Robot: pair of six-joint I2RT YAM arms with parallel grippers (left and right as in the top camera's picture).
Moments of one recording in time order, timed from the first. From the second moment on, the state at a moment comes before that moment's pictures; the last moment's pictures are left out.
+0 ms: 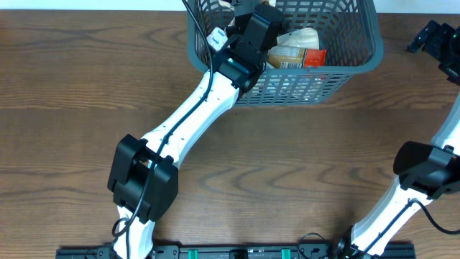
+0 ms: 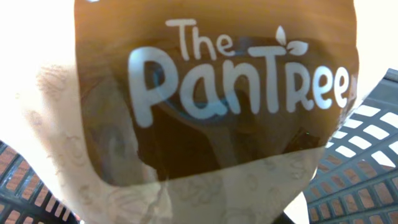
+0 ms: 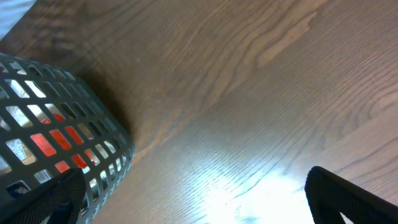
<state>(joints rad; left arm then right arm) -0.64 2.05 1.86 -0.28 -0.49 -0.56 -0.40 2.15 2.60 -1.66 -0.01 0.32</state>
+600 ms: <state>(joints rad) -0.64 2.05 1.86 -0.34 -0.50 -0.54 -0.40 2.15 2.60 -1.66 -0.01 0.32</state>
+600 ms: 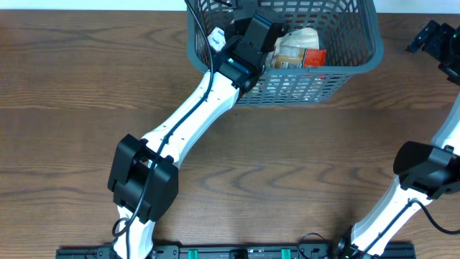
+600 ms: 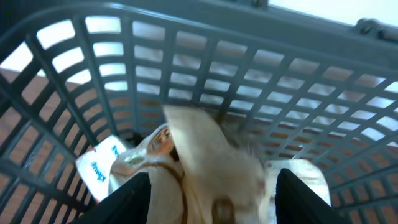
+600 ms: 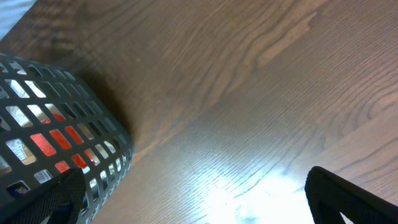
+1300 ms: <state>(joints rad) -0.51 1.49 1.88 -0.45 -0.67 -0.35 -0.40 2.15 2.60 -1.66 -0.01 0.32</state>
